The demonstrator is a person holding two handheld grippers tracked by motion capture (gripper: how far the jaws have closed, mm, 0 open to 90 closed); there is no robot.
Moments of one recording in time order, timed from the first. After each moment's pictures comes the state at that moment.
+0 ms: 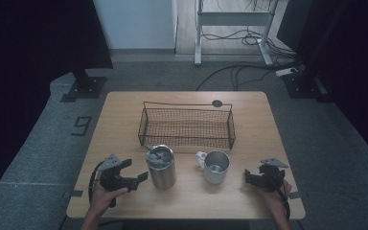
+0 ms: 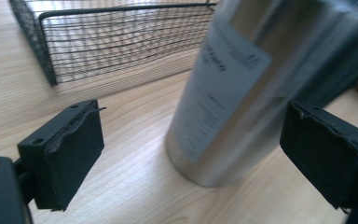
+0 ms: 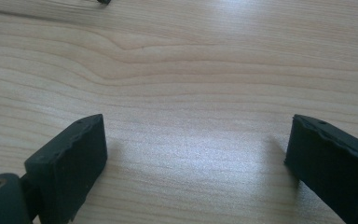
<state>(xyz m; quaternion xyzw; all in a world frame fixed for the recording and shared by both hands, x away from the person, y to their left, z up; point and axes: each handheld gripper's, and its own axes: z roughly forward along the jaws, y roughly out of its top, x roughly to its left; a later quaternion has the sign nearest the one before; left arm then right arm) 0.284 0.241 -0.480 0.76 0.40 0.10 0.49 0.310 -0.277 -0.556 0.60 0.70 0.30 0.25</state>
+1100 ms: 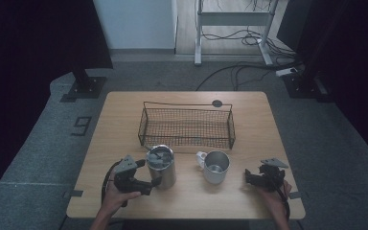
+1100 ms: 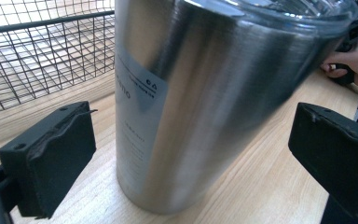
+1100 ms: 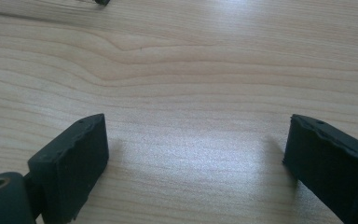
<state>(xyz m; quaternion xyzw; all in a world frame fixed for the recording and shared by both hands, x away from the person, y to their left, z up) 0.284 0.199 -0.482 0.79 0.35 0.10 0.49 0.310 -0.277 -0.556 0.60 0.70 0.31 0.25</state>
